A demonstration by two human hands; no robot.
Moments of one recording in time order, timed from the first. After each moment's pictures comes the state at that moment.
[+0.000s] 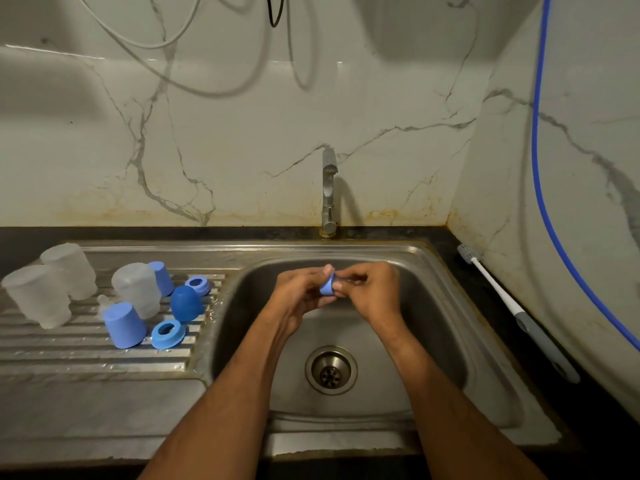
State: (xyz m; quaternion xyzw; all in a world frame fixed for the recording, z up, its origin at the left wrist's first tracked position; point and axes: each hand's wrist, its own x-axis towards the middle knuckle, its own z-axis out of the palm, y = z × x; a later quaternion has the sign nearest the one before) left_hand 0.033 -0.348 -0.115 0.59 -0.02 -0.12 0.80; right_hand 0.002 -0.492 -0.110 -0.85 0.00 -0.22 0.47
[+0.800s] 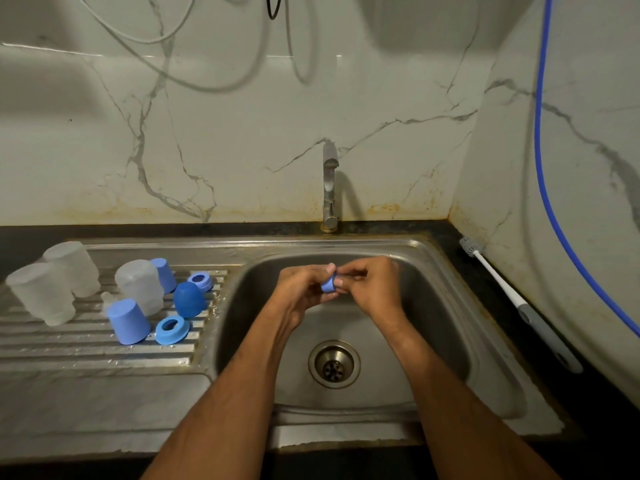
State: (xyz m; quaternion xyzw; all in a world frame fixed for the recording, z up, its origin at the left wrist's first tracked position) left_hand 0.032 -0.346 -0.115 0.59 0.01 -0.12 0.80; right_hand 0.003 -0.490 -0.113 -0.85 -0.01 -0.22 0.47
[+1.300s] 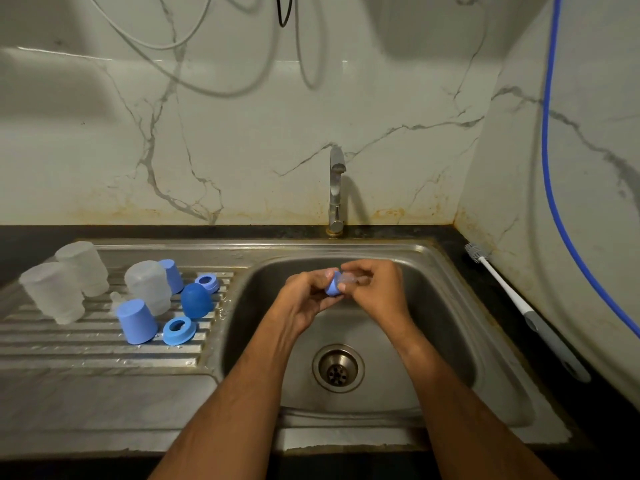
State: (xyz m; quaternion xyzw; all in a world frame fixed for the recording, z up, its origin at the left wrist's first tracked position) left_hand 0.032 -0.346 -0.125 0.49 0.05 -0.15 0.86; right_hand 0.002 -0.491 -0.118 -0.85 -0.01 -0.19 0.49
